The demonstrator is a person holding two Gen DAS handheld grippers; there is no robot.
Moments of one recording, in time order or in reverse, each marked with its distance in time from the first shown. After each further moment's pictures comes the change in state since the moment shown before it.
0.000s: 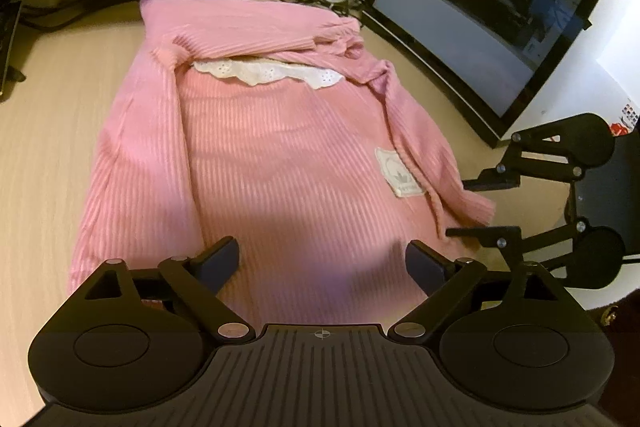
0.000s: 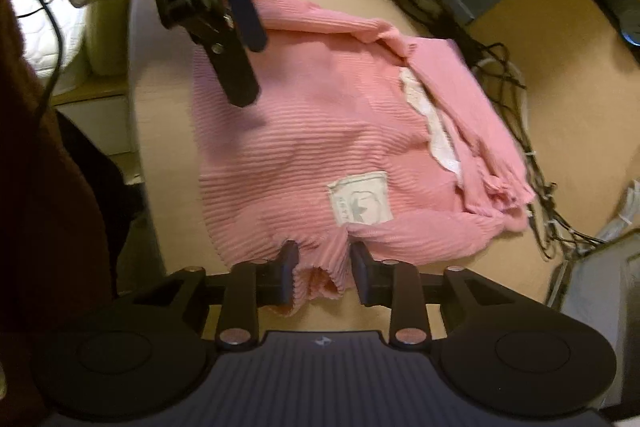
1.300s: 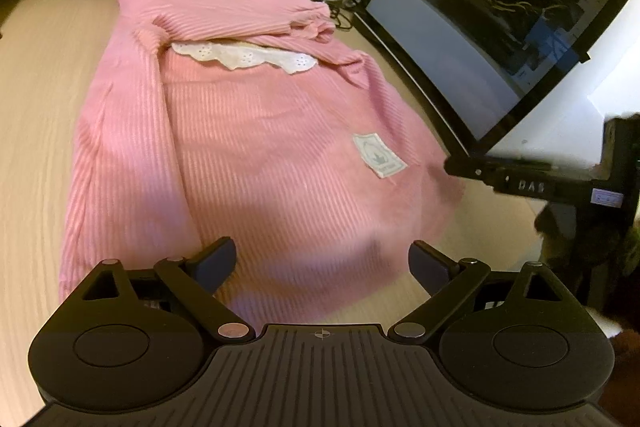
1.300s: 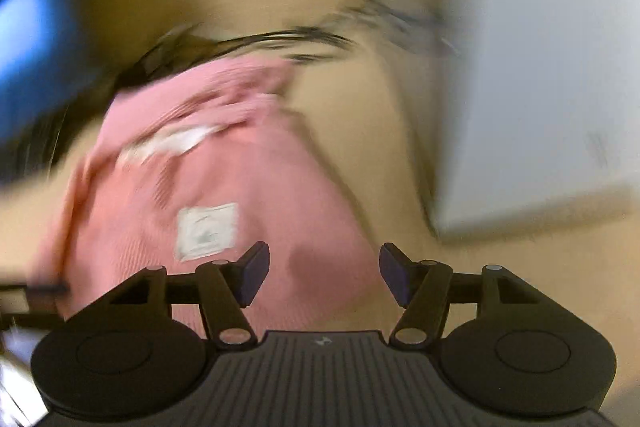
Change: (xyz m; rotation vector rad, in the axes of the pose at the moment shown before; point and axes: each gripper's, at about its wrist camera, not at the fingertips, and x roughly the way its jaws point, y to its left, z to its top) left arm 0.014 -0.014 0.003 -0.125 0.005 -0.081; right arm -0.017 -0.085 -0.115 1.369 -0.049 -0.137
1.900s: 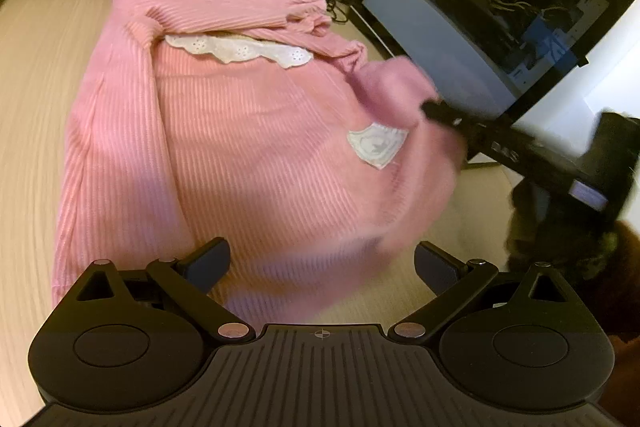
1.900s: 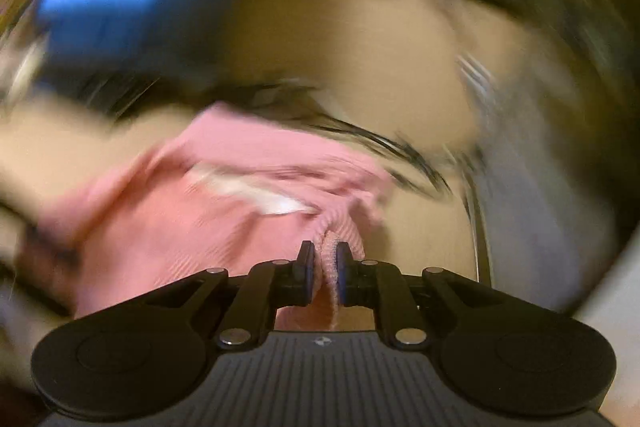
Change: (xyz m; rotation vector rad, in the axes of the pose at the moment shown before) left arm 0.002 0.003 0.005 -0.015 0.030 -0.034; right arm -0.004 0.110 -0.006 -0.861 -0.215 0.080
